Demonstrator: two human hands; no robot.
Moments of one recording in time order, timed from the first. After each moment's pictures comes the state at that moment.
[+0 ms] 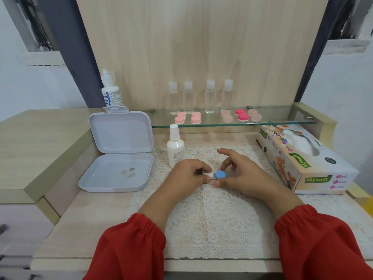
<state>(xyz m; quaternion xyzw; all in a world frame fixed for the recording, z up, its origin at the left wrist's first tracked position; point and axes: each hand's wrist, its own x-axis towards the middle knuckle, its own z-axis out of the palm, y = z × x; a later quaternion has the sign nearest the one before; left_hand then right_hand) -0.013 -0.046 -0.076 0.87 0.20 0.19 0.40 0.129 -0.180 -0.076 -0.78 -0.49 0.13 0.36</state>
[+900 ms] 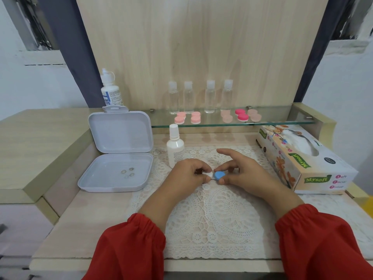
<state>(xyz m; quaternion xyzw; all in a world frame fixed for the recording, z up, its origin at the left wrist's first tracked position) -0.012 -0.046 -0.077 0.88 0.20 0.19 0.39 0.124 -0.183 -0.070 -0.76 -0.46 0.19 0.41</state>
